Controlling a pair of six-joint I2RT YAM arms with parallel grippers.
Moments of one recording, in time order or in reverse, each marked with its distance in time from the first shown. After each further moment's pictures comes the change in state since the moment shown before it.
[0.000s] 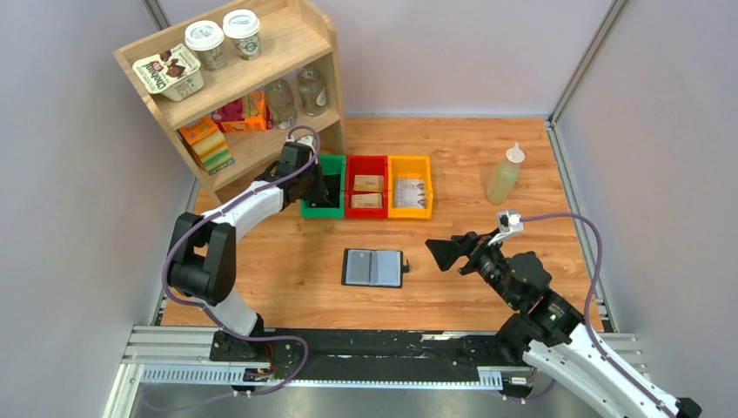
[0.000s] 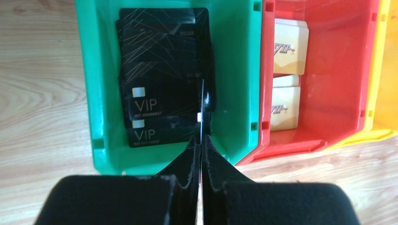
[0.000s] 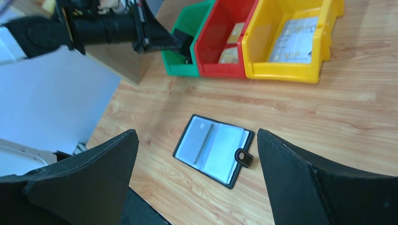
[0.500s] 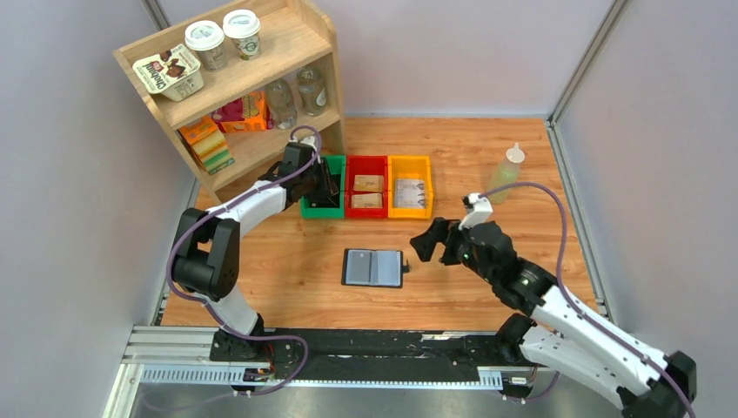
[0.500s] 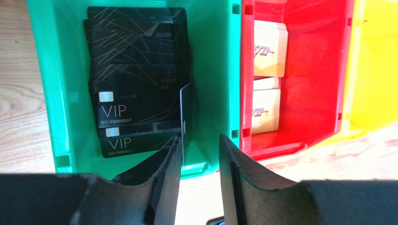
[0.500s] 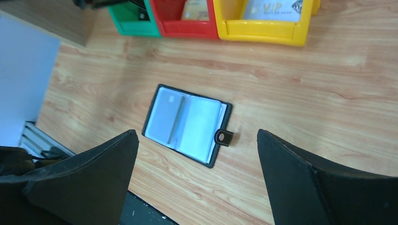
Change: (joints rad) left arm 0.004 0.051 0.000 0.078 0.082 -0.078; right arm -0.001 0.244 0.096 -0.071 0.017 0.002
